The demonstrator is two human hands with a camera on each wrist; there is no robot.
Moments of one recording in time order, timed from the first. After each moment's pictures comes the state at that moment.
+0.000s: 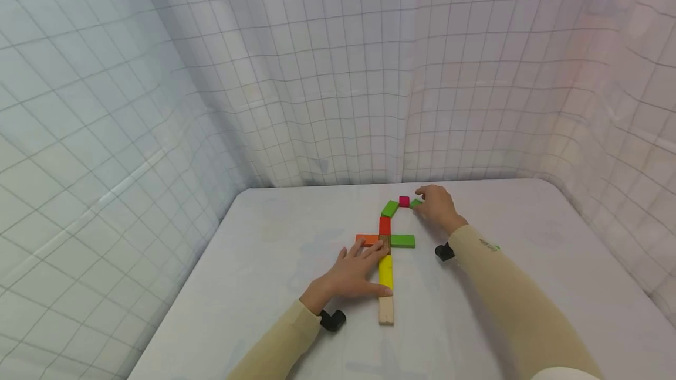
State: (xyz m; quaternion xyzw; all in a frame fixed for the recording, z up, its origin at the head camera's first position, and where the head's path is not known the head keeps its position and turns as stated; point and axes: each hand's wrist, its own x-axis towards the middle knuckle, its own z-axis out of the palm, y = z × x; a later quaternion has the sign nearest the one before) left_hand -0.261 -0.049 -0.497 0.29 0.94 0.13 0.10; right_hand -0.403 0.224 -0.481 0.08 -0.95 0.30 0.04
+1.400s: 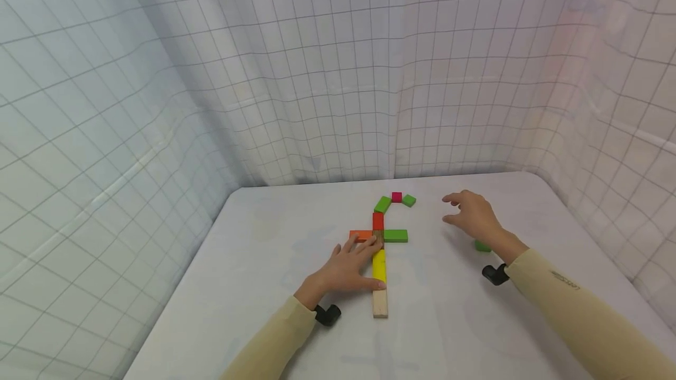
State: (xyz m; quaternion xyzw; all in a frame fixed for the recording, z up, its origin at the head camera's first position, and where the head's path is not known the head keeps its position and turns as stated) left_hand -0.259 -0.048 -0.495 0.30 0.94 0.15 0.10; right_hand -0.311 0.302 -0.453 0.15 -0.95 0.25 0.10
